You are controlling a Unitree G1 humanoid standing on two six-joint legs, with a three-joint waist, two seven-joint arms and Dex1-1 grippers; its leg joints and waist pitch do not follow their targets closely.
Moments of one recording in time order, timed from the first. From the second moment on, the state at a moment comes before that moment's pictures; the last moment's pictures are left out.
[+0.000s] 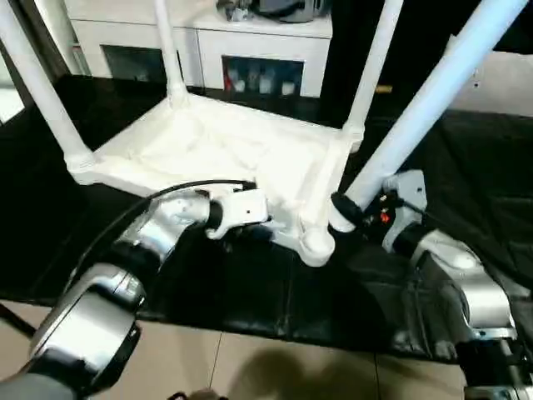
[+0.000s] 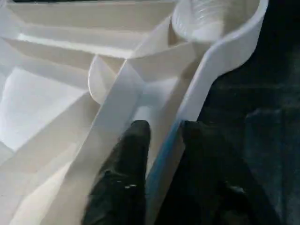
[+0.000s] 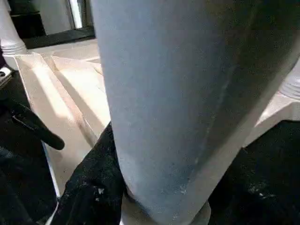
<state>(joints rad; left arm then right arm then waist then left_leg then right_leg) -0.85 0.34 -0.45 0.96 0.18 -0.32 -0.99 -0.29 -0.30 -0.03 0.12 0.26 0.30 0.58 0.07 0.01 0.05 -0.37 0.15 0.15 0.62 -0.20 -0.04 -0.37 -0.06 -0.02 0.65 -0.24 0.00</state>
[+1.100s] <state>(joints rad) -0.98 0.34 -0.49 1.14 0.23 -0.41 -1.43 -0.27 -0.32 -0.03 0.09 0.31 0.28 0.66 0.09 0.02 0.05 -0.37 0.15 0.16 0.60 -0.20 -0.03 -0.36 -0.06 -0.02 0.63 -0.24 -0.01</state>
